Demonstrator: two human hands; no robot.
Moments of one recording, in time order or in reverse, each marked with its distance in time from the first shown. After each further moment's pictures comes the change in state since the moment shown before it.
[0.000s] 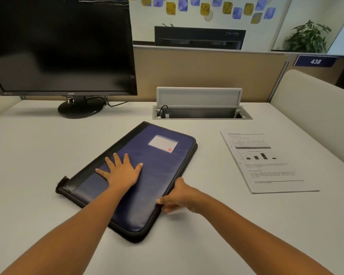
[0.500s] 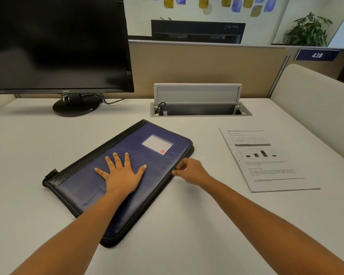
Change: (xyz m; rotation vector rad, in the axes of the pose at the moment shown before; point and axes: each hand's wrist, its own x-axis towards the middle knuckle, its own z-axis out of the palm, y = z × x) left_hand -0.004 0.000 0.016 0.106 0.060 0.079; right_hand 0.036 -0.012 -0.051 -0.467 0.389 -0.214
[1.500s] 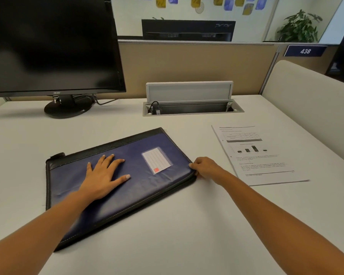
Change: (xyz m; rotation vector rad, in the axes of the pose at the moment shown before) left_hand -0.001 -0.050 -0.016 -0.055 -0.028 0.364; right_hand 0.000 0.044 -0.043 0.055 -0.054 0.137
